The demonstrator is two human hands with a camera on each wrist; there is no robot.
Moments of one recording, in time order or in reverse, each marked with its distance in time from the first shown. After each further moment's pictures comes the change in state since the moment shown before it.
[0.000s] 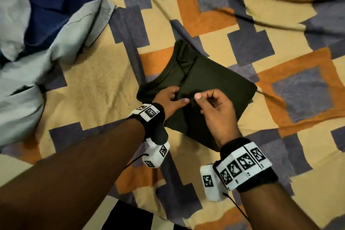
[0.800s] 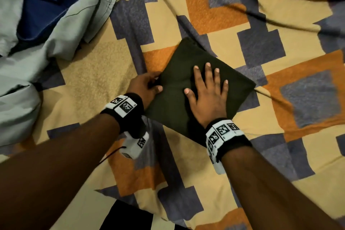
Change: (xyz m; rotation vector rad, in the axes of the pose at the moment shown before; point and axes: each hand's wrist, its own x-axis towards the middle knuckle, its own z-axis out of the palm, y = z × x) left_hand 0.011 0.007 -0.074 0.152 0.208 0.133; right_hand 0.062 0.031 0.032 -1.154 -0.026 -0.303
